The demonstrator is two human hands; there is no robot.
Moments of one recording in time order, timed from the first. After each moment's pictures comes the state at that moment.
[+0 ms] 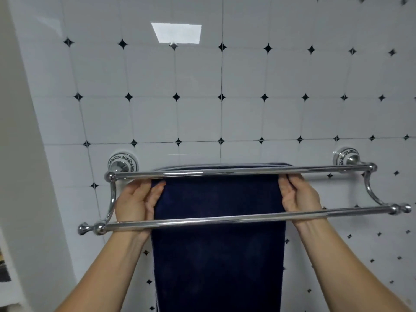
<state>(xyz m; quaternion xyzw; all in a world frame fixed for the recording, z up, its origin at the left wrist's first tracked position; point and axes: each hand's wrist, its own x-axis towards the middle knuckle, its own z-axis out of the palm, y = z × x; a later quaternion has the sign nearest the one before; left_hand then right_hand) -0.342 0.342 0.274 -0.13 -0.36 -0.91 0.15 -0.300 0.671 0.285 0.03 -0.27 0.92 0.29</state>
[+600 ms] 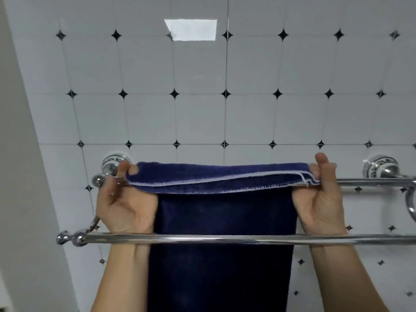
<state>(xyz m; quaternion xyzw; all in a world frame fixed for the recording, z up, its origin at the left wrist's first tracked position) -0.336 0.368 0.301 -0.34 -0.05 -0.93 0.13 -0.312 0.675 0.303 0.24 -0.28 0.89 0.27</state>
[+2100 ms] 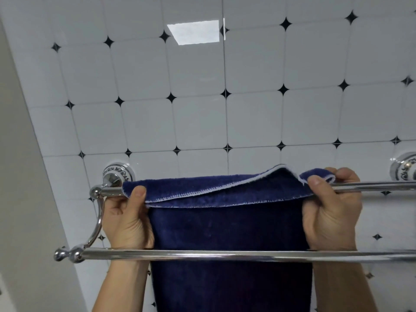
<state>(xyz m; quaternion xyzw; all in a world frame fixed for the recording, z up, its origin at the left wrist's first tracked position) -0.345 0.372 0.281 -0.16 -0.32 -0.85 0.38 -0.318 0.659 0.295 0.23 -0.30 0.82 0.42</state>
